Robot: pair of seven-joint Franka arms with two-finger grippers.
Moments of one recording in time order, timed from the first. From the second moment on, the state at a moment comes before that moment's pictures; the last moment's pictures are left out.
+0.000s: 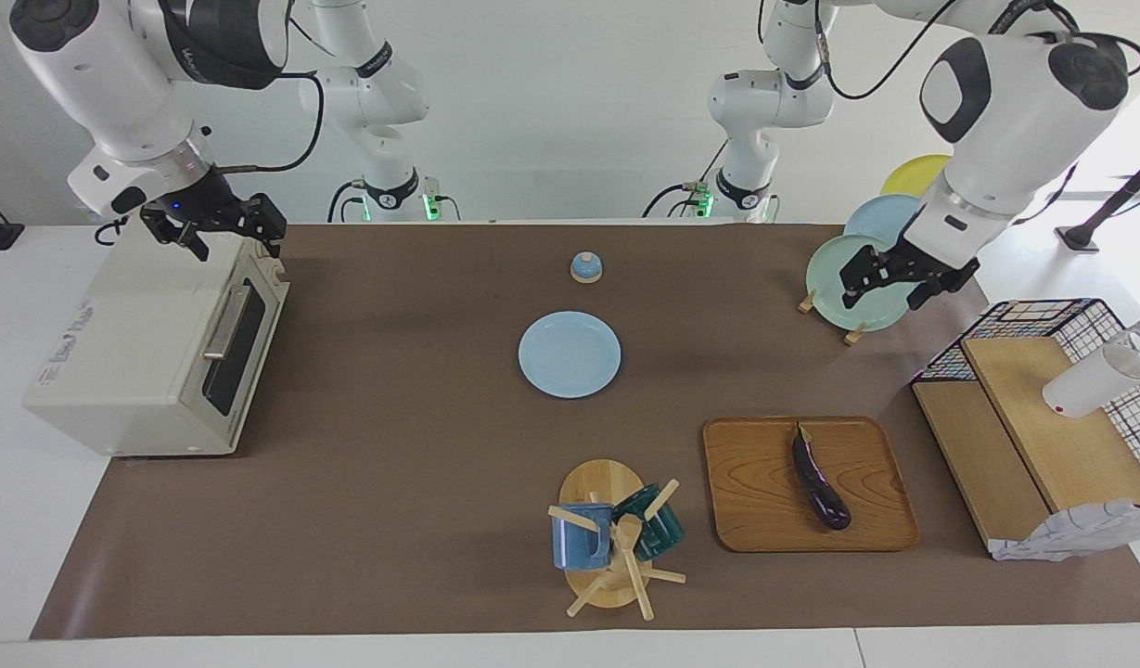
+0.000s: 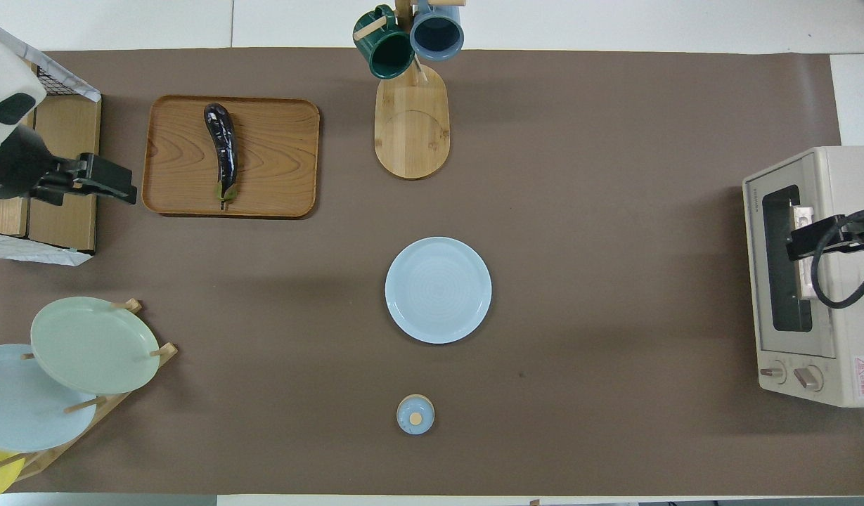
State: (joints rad) left arm -0.11 0.07 0.03 -1.55 -0.05 1.55 0.00; right arm 0.01 -0.04 -0.10 -1.69 -0.05 1.53 -0.14
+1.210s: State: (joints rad) left arm -0.12 -0.05 0.01 -1.66 -0.05 1.49 -0.05; right arm 0.01 -0.04 -0.10 -1.69 -0.05 1.53 -0.14
